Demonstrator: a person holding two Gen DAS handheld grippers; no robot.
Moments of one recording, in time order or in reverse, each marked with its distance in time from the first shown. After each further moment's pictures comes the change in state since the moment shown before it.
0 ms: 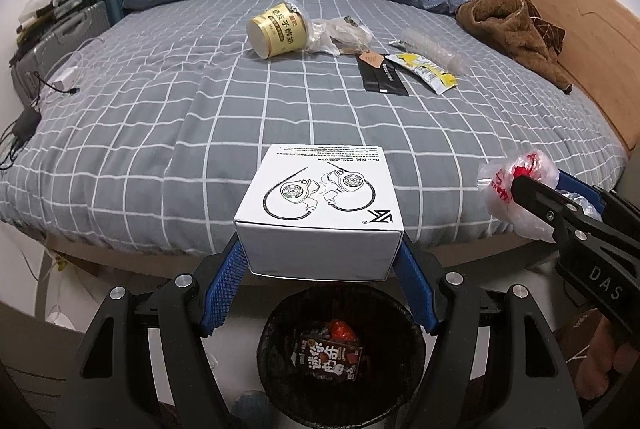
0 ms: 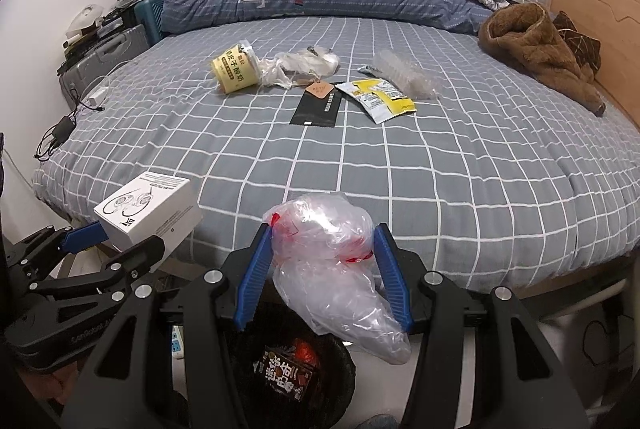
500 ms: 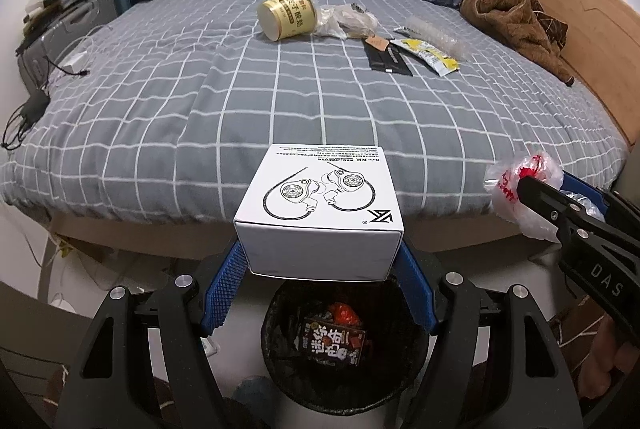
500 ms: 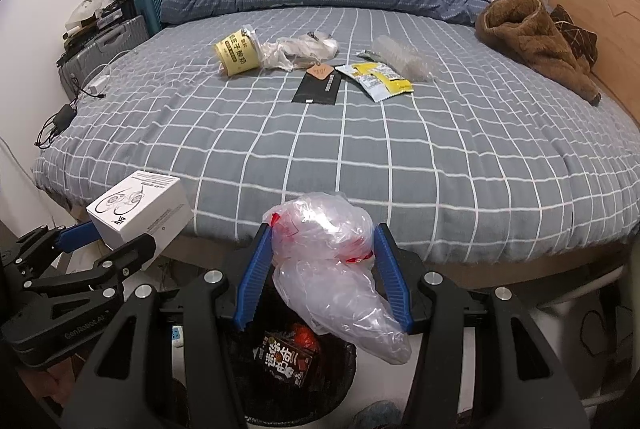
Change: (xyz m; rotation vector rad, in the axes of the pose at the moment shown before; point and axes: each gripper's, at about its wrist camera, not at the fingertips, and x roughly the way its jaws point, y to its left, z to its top) left arm -0.011 0.006 -0.025 -0.012 0.028 0.010; right arm -0.009 0.005 -0.024 0.002 0.032 -0.009
